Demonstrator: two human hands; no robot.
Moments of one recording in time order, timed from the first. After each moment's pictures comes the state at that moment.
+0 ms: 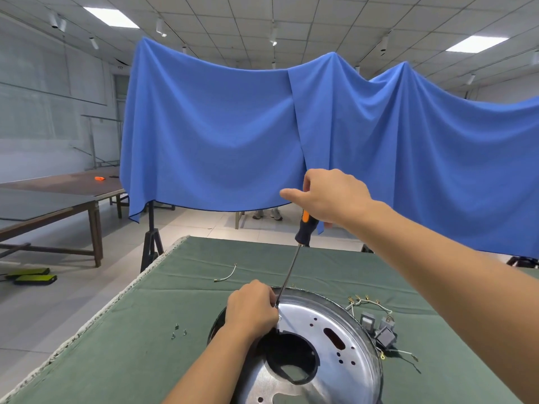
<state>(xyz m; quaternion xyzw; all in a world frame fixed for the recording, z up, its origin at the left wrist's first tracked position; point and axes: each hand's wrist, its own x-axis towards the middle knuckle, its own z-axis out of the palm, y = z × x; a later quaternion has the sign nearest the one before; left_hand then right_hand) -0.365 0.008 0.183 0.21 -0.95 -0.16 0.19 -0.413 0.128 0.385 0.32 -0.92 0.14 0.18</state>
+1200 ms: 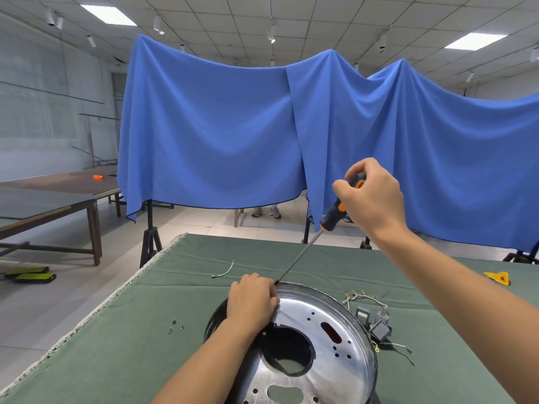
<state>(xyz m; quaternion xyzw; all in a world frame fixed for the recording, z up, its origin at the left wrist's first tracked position) -0.370 0.015 0.182 0.21 -0.95 -0.10 0.22 -0.441 0.174 0.354 0.27 -0.78 0.47 0.30</state>
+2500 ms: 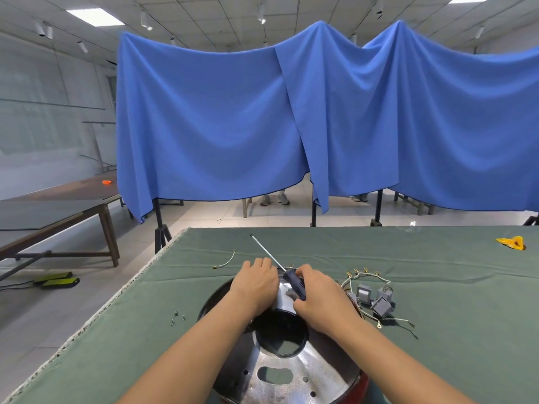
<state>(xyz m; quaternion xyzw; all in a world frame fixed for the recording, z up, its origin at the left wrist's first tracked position) -0.386 0.016 0.187 0.10 -0.97 0.22 0.05 -0.428 0.160 0.183 0.37 -0.89 0.24 0.06</state>
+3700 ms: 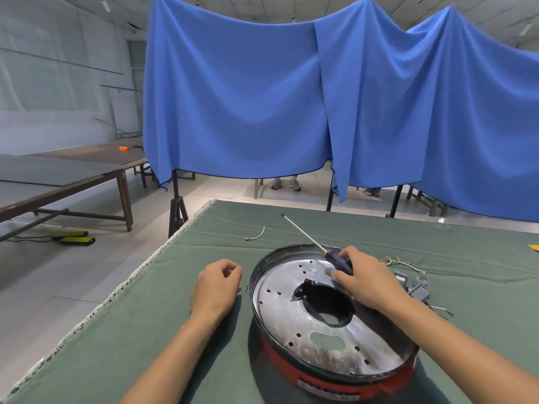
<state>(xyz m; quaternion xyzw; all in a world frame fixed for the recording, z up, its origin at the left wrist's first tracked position) -0.275 -0.055 0.139 0.35 -0.79 -0.39 0.32 -0.431 0.160 0.184 0.35 -0.91 0.21 0.05</state>
